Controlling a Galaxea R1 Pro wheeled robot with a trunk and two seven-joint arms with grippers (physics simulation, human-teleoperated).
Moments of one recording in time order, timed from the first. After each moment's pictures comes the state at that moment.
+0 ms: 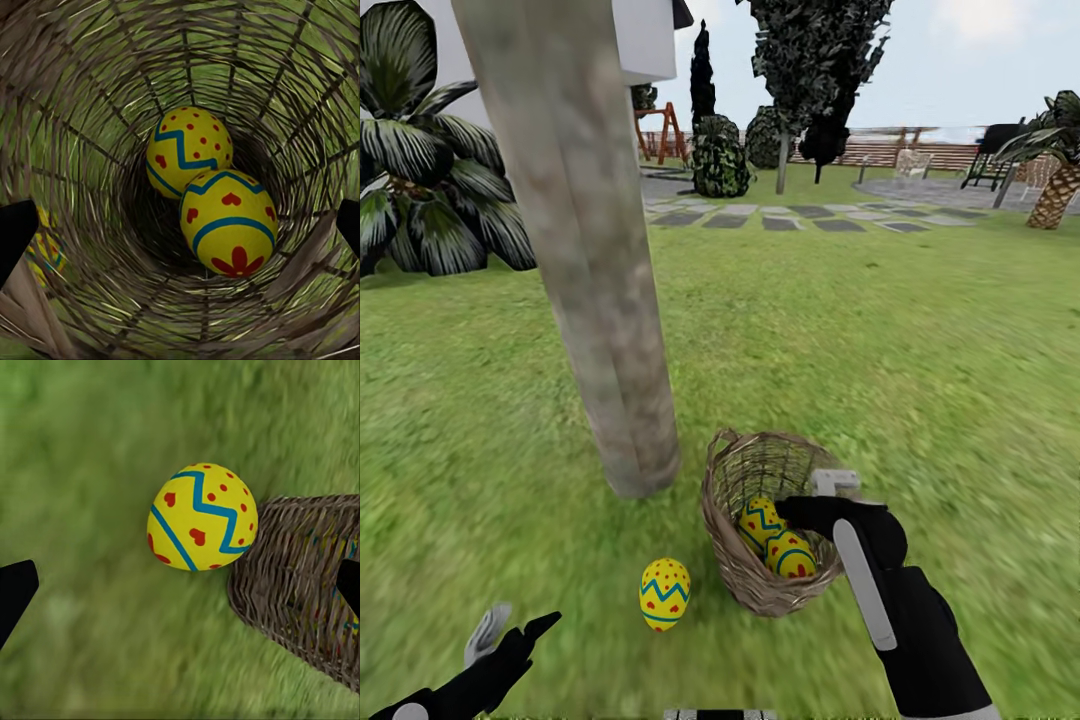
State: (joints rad) left arm -0.14 0.15 0.42 -0.99 0.75 0.71 -0.33; right arm -0.43 0.09 0.14 -1.56 -0.27 1.04 -0.26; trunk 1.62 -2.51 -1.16
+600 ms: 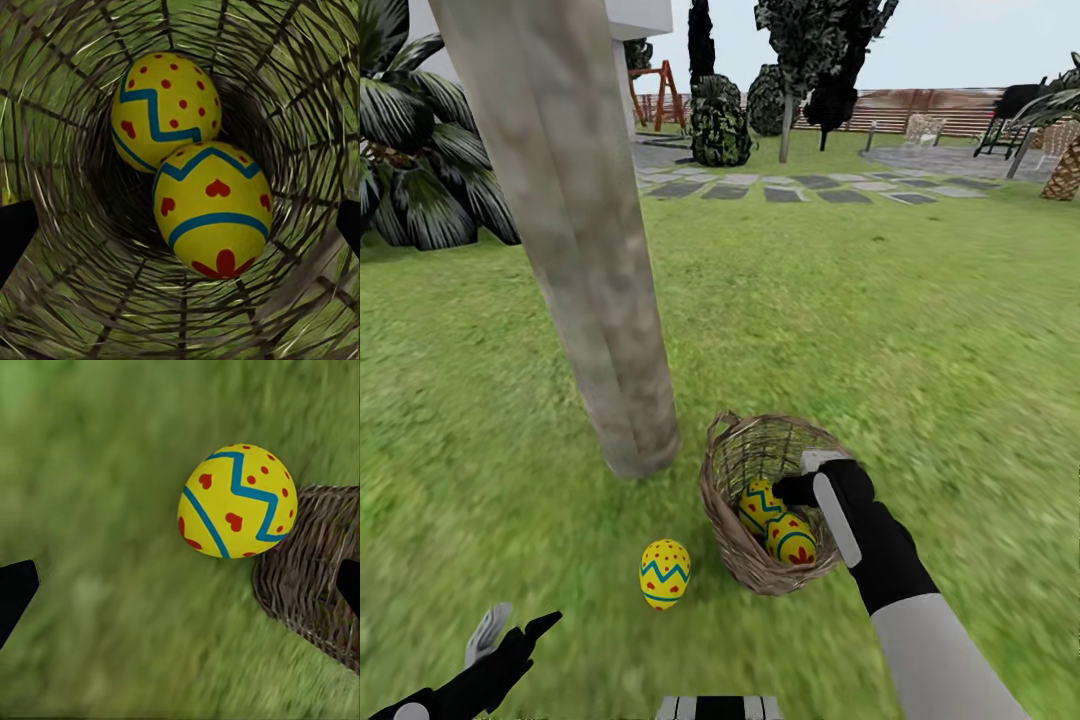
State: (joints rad) left arm -0.14 0.15 0.41 -0.99 0.75 0.70 -0.33; right arm -0.68 0.09 0.13 -1.18 -0.27 1.04 -0.27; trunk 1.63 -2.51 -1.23
